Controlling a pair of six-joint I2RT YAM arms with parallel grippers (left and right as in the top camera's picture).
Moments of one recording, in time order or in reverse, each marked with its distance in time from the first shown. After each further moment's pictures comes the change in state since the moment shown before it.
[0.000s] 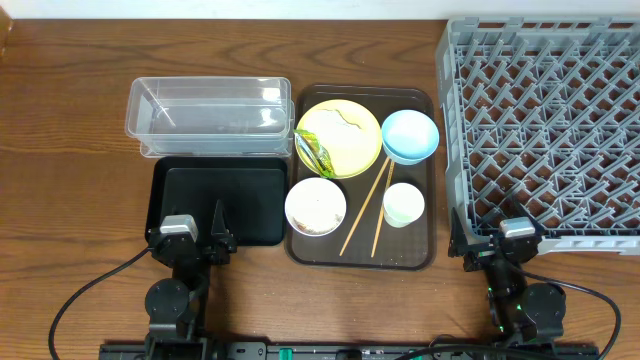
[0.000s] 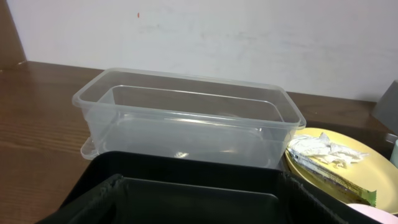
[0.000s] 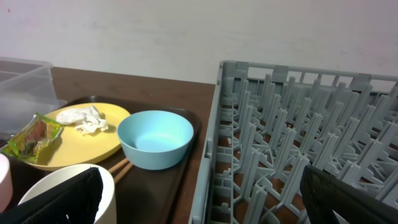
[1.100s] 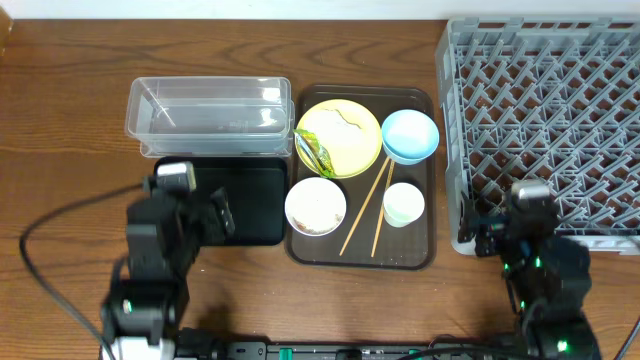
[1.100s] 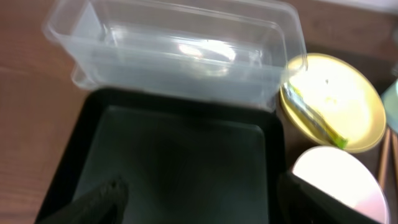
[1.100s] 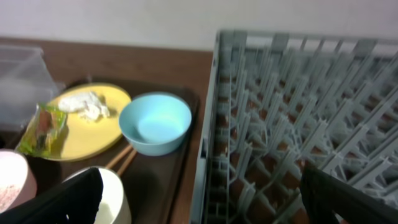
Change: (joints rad) left arm 0.000 0.733 0.671 -0.540 0.072 -0.058; right arm 0.000 0.476 0.449 -0.279 0.026 0.040
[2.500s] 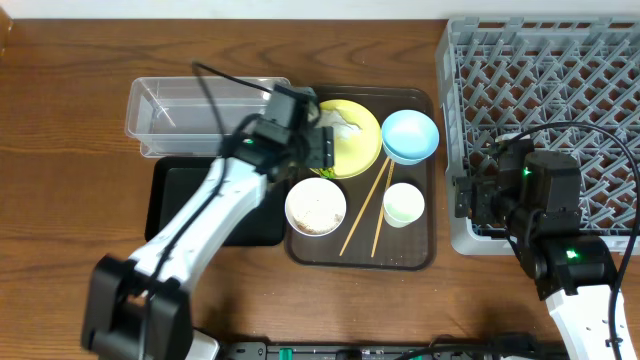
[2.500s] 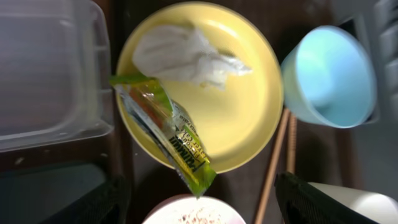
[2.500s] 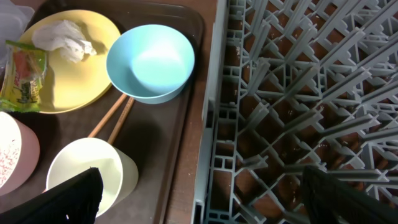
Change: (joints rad) left arm -0.414 0.896 0.498 0.121 0.061 -0.214; right arm 0.000 0.478 0.367 -0.295 -0.015 0.010
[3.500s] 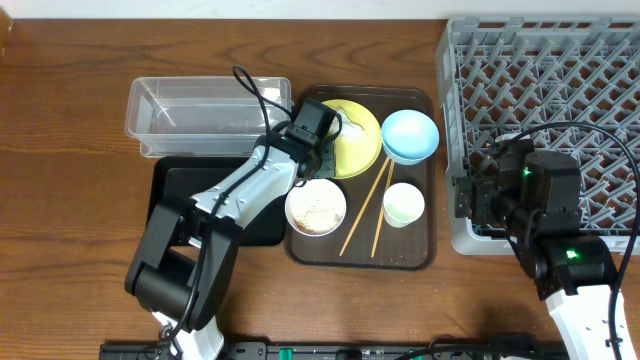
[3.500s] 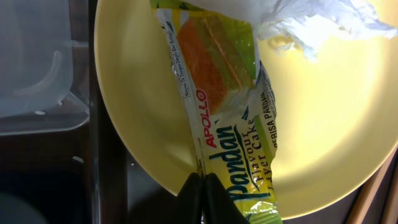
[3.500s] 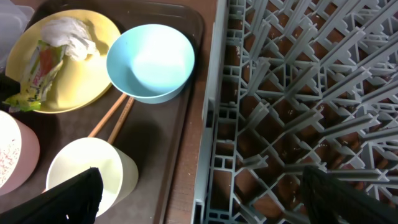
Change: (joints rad) left arm -0.034 0.230 0.000 0.061 -0.090 -0.082; right arm 0.000 0.000 0.000 -0.001 0.000 0.000
